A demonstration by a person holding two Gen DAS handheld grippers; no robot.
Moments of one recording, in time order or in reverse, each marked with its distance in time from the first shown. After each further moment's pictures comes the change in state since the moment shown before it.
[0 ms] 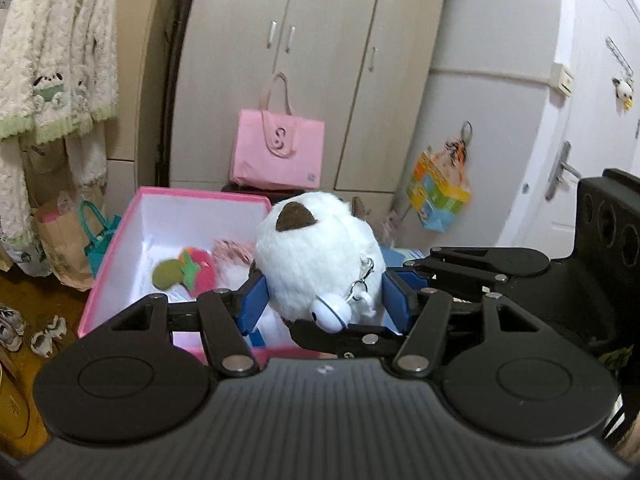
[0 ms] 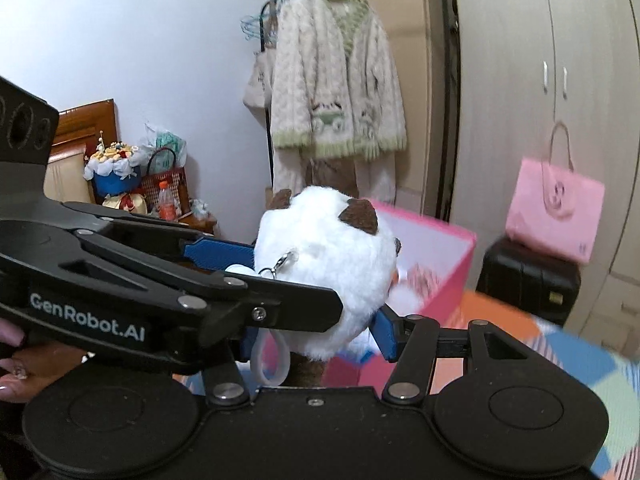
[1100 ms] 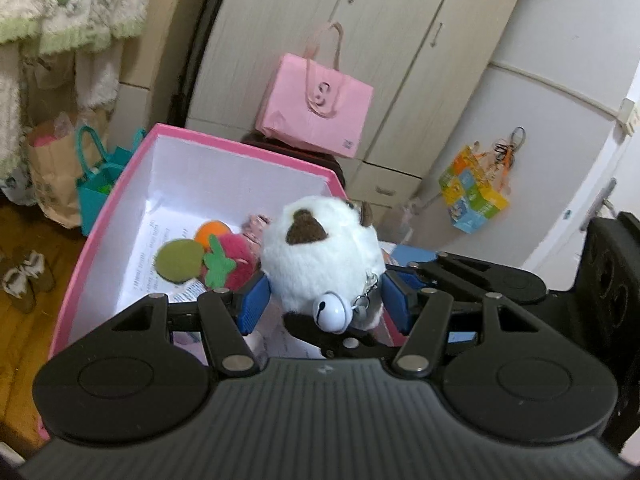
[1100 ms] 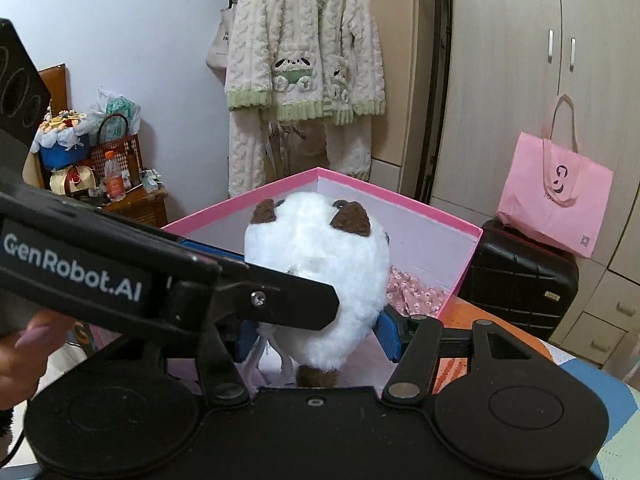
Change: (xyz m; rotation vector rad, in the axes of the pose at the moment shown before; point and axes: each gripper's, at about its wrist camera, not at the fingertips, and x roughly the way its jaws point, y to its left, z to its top) left arm 0.109 0.089 0.007 -0.194 0.114 0.009; right arm 0.125 -0.050 0.003 -0.012 0.103 -0.077
